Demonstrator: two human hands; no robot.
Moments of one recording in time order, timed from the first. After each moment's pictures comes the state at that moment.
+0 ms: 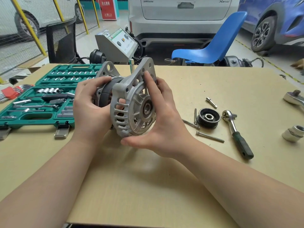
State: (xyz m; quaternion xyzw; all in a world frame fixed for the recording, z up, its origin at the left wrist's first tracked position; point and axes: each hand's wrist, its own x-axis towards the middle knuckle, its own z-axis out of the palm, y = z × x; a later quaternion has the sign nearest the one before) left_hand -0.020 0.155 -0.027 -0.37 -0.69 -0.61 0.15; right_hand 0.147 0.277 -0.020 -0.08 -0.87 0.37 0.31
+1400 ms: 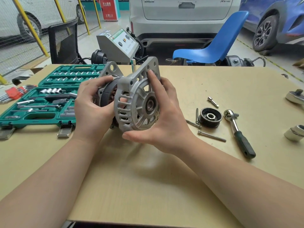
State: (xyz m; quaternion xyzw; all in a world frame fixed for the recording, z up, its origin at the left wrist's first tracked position) left_hand -0.039 0.157 -0.039 -0.38 -0.65 -0.64 0.13; right_hand 0.142 0.278 -0.020 -0.10 -0.86 0.38 0.33
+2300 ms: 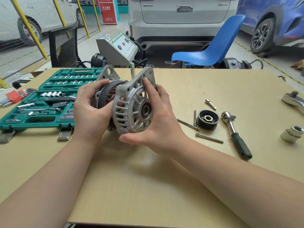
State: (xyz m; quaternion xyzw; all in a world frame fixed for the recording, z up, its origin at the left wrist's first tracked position) left_hand -0.038 0.153 -0.035 -0.36 -0.66 -0.65 0.10; right_hand 0.135 0.275 -0.023 -0.12 -0.87 0.39 0.29
